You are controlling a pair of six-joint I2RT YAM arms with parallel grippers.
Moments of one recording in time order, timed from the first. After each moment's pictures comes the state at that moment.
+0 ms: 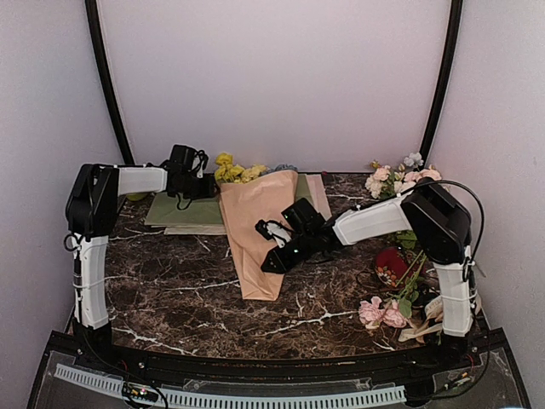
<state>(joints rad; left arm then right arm) -0.27 2.23 1.66 -0.19 0.20 -0.27 0.85 2.12 1.33 -0.11 -0.41 0.14</state>
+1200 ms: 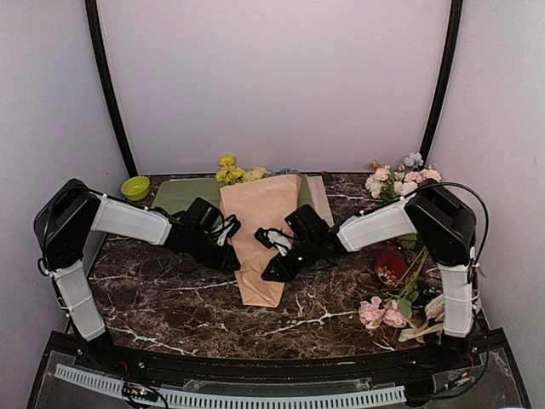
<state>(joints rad) -0.63 1.82 0.98 -0.19 0.28 -0.28 0.86 2.08 1.24 -0.04 -0.49 0.08</state>
